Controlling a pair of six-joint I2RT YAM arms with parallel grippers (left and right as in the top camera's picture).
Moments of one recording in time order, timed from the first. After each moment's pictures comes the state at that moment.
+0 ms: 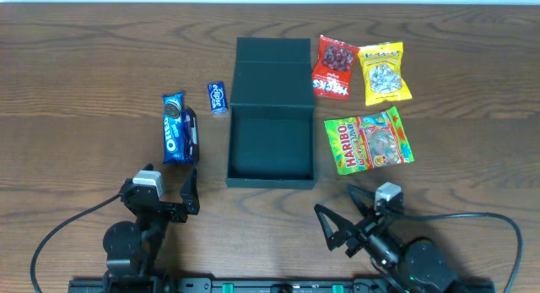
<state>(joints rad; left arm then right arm) 0.01 0.01 0.09 -0.29 0.21 -0.15 0.80 0.01 0.16 -0.28 0.07 0.60</state>
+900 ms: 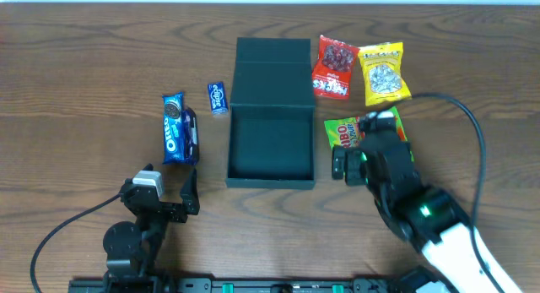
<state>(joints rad) 0.01 0.01 0.09 -0.29 0.21 -0.15 0.49 1.04 0.79 -0.60 0.29 0.34</state>
